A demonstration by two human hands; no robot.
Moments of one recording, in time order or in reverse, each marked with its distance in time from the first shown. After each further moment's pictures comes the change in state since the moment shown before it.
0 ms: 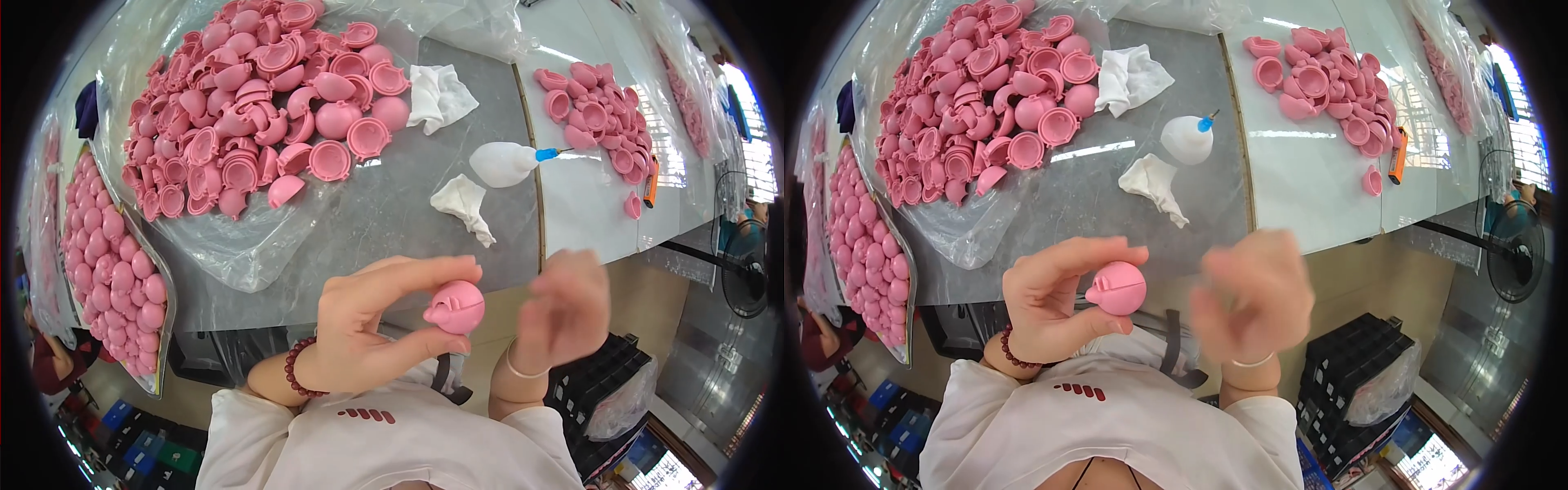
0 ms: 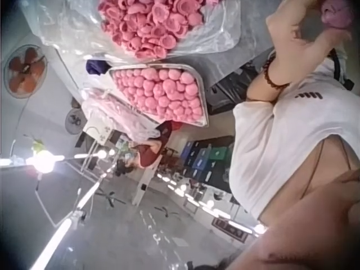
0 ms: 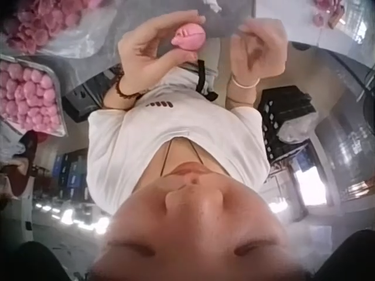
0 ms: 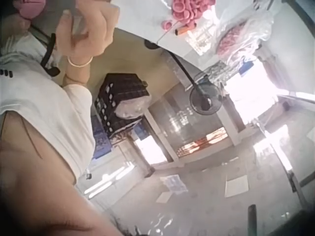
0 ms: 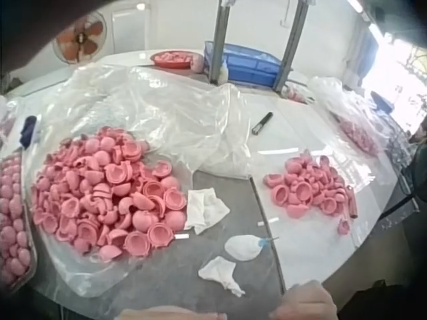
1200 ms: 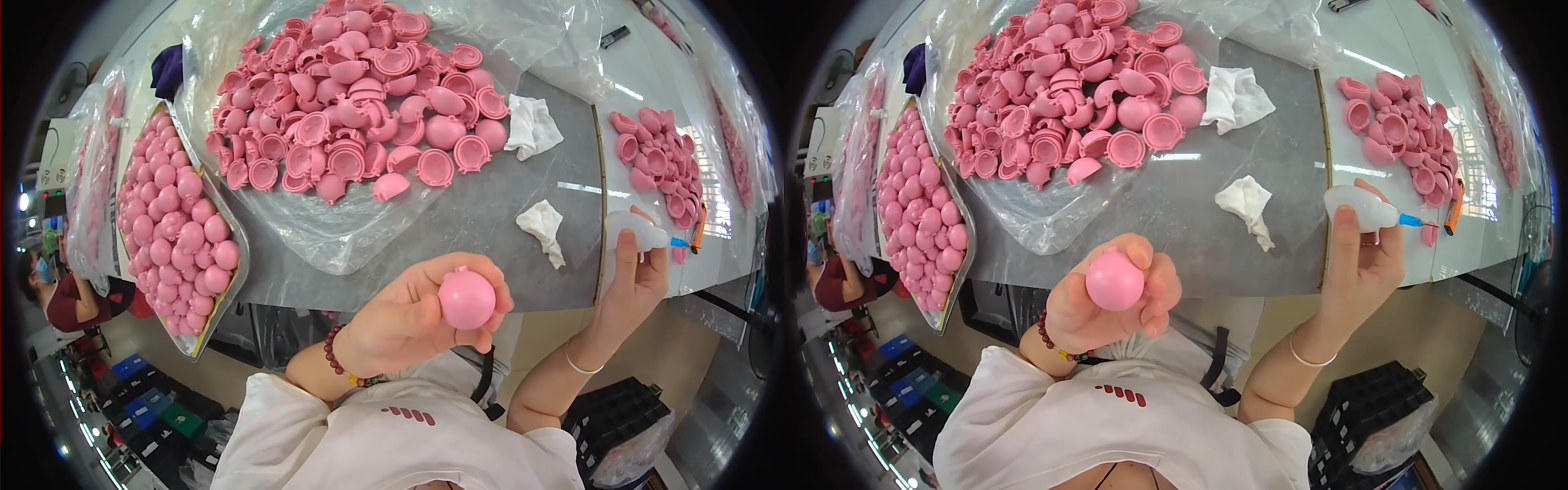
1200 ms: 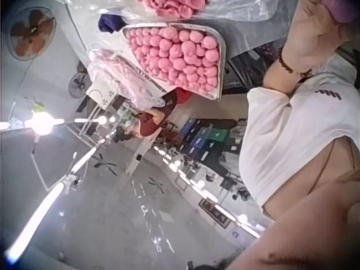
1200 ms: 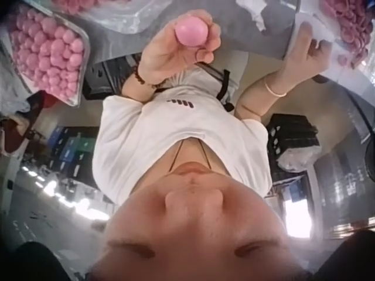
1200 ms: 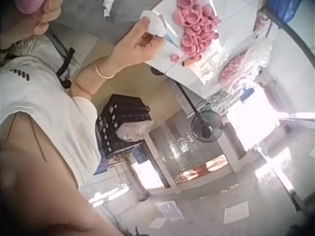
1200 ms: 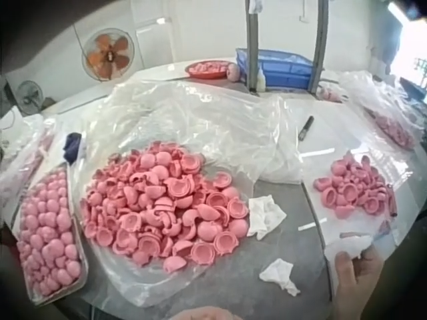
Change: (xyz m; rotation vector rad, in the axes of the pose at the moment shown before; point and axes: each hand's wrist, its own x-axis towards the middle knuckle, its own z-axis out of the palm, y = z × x) left_hand -0.018 0.005 -0.020 -1.063 -0.048 -0.421; right_hand 0.024 0.028 0.012 0.004 0.282 0.508
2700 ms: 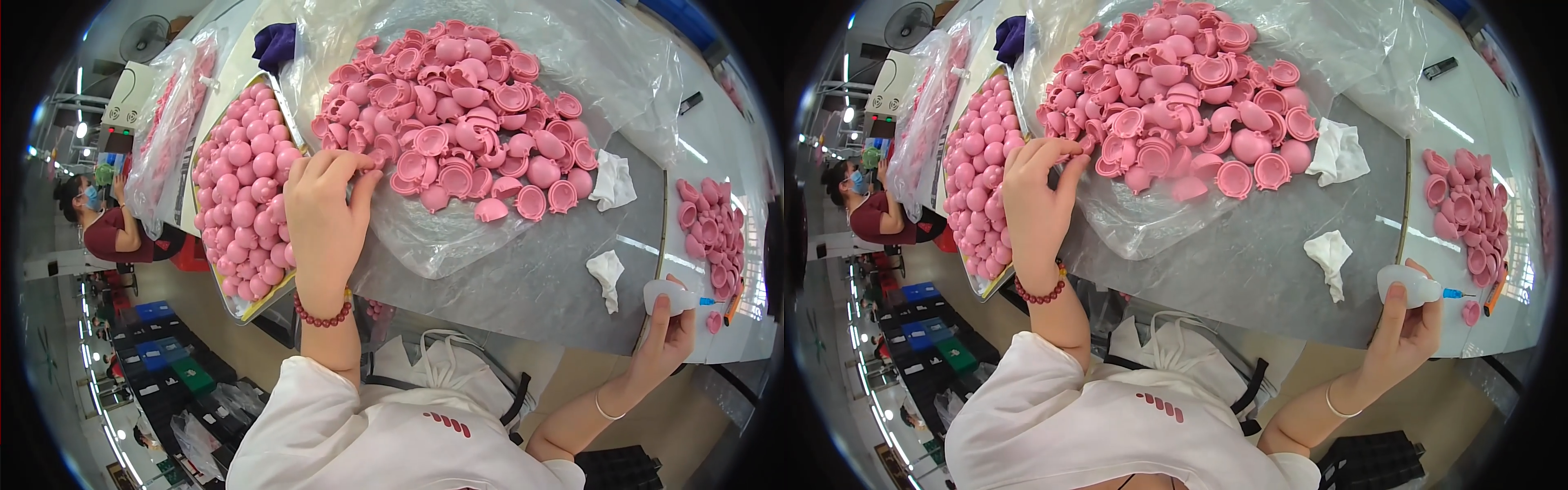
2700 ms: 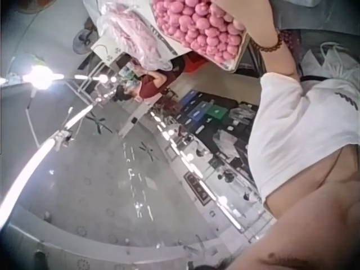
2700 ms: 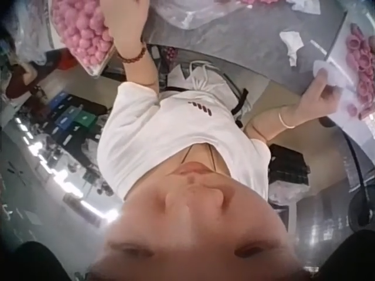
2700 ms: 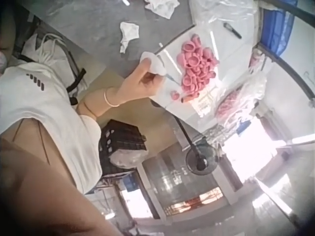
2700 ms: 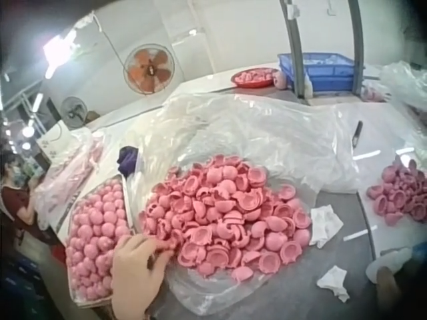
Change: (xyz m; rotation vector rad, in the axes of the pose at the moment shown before) left_hand -0.047 0.116 -0.013 2.473 1.237 0.637; right_hand -0.004 0.005 -0.009 -0.023 -0.143 0.030
